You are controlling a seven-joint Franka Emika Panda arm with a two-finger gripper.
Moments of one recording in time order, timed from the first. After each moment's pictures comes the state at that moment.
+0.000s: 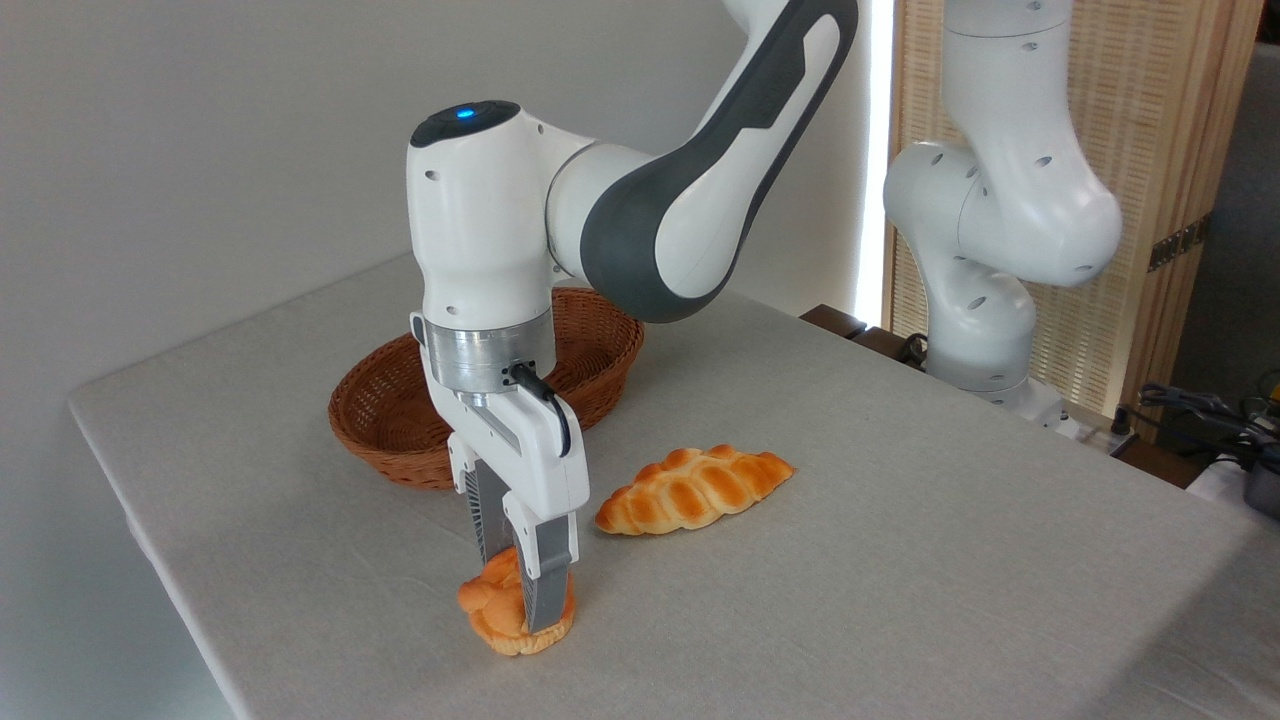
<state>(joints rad) -0.07 0.07 0.02 -2.08 0.07 2.30 0.79</state>
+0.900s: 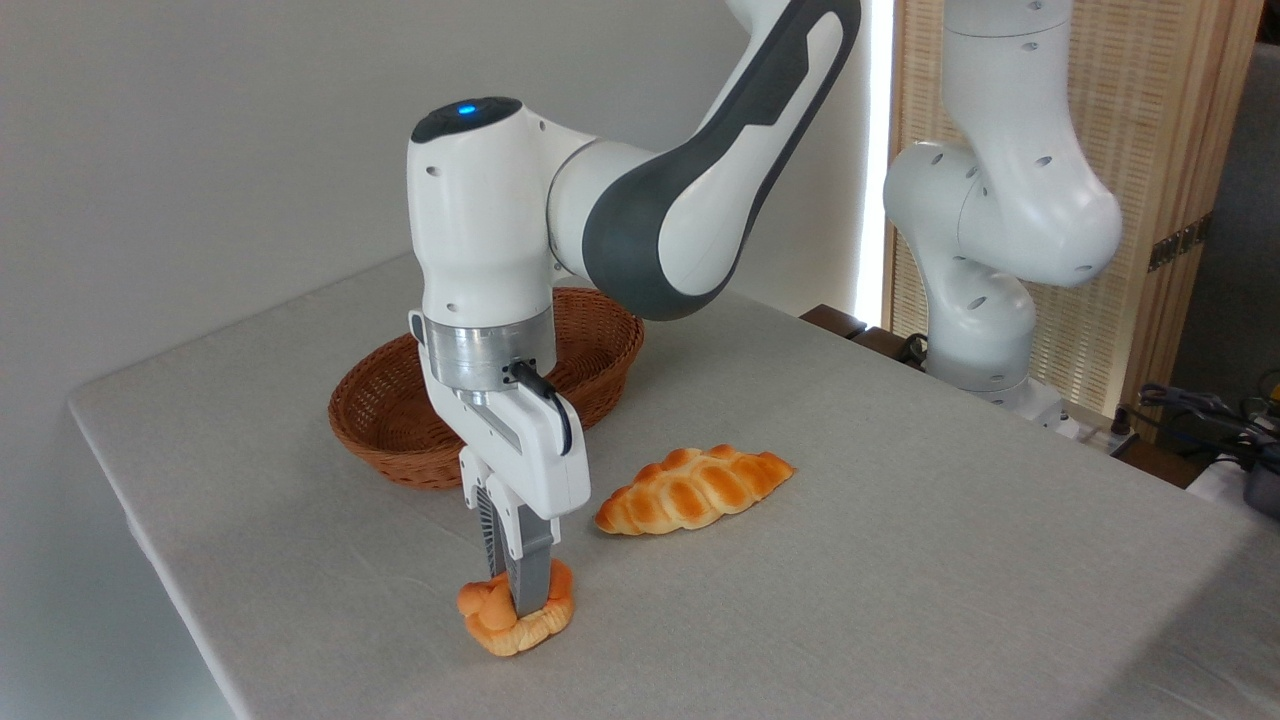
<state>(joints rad) -0.07 0.07 0.03 -2.07 0.07 2.30 0.79</state>
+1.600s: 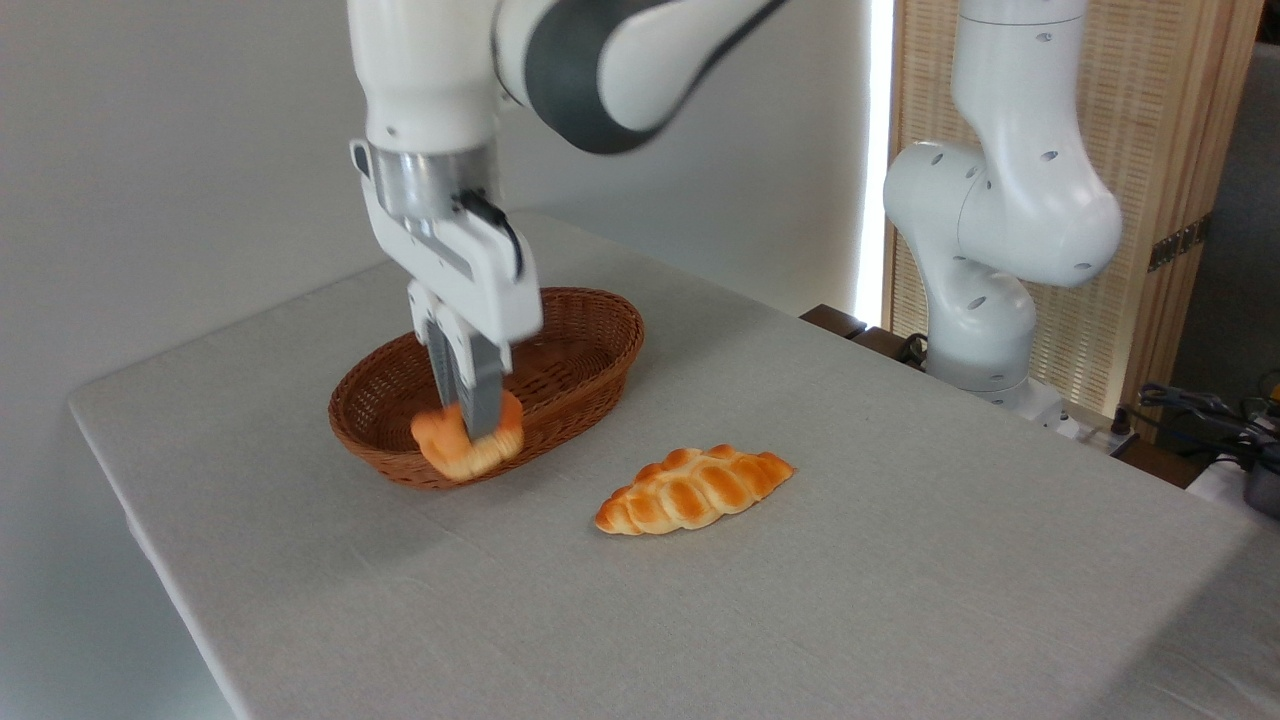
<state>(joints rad) -0.07 -0.05 -0.12 -1.93 -0.08 2.00 0.66</state>
